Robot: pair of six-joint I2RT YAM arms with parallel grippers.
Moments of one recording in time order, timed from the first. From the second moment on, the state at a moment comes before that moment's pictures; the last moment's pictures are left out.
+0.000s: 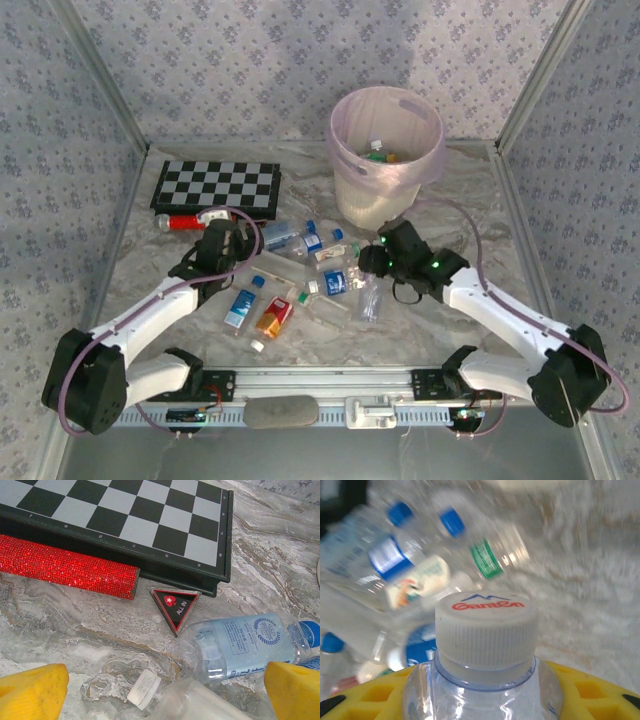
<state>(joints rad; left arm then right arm) -0.46 1.13 0.61 -0.12 -0.35 -0.55 0.66 1.12 0.87 -0.59 0.08 0.74</state>
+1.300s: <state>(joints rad) -0.46 1.09 0.58 -0.12 -0.35 -0.54 0.28 1.84 2.12 -0.55 -0.04 0.24</state>
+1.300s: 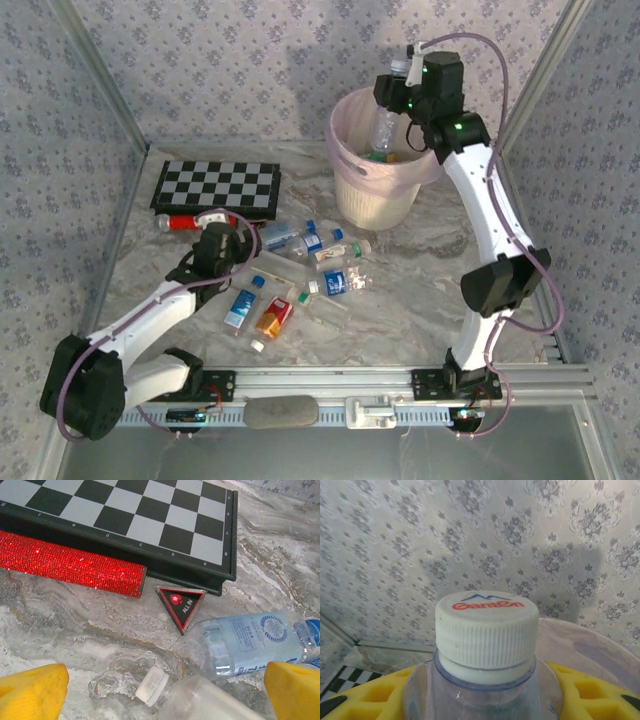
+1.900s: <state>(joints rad) -0.45 1.01 0.53 -0.14 -0.35 -0.53 0.32 2.08 2.15 -0.58 -0.01 0.21</state>
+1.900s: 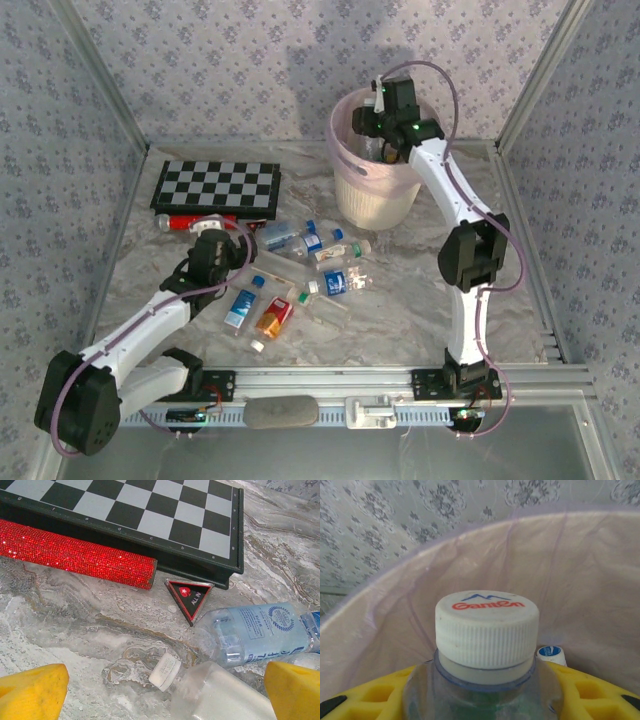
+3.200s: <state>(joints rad) -0.45 0.92 0.67 -0.53 -0.19 -0.50 0.46 1.28 1.19 -0.19 0.05 0.20</state>
